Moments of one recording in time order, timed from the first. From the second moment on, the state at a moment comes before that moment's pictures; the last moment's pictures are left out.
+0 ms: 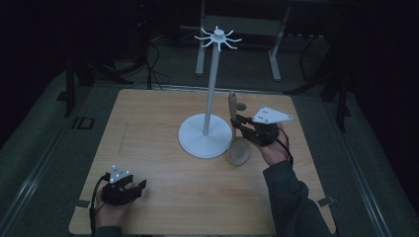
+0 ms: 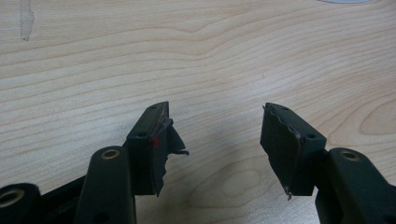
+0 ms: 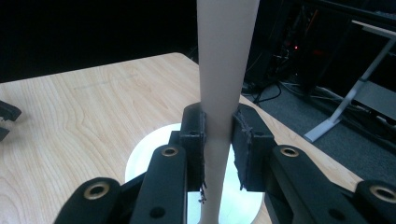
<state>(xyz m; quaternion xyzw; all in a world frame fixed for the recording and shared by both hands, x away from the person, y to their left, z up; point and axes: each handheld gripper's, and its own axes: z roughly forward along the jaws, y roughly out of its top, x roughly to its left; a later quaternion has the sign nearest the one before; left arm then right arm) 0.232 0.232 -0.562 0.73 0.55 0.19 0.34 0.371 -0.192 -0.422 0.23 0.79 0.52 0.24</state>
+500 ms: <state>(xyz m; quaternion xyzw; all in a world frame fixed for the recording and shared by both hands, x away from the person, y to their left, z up) 0.233 0.231 -0.562 0.74 0.55 0.19 0.34 0.372 -0.194 -0.413 0.23 0.77 0.53 0.25</state>
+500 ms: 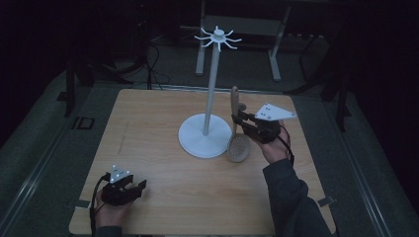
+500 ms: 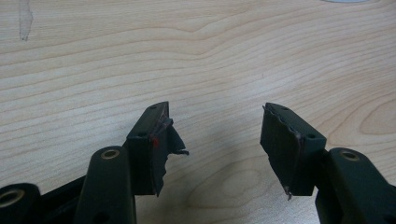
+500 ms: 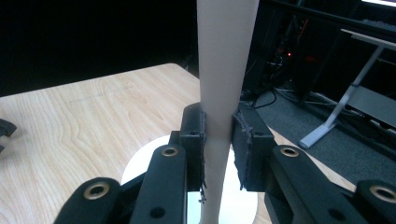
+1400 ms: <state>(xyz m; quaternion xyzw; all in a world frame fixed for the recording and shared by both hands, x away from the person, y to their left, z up) 0.232 0.233 -0.561 0.73 0.55 0.19 0.35 0.381 -0.193 -0.390 0.25 0.75 0.55 0.27</state>
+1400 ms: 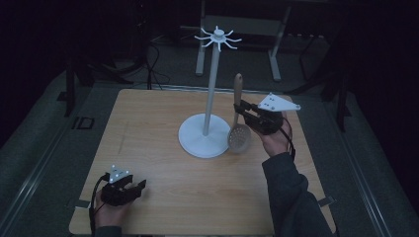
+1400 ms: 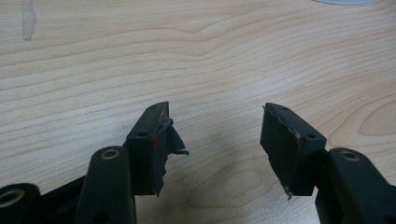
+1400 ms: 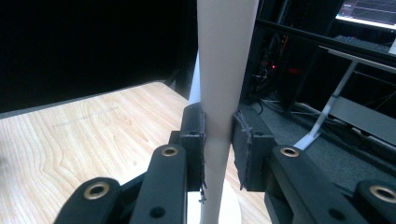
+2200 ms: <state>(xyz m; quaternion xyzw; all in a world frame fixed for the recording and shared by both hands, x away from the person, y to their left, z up) 0.232 0.233 -0.561 0.73 0.55 0.19 0.35 0.390 -0.193 -0.367 0.26 0.73 0.56 0.28</state>
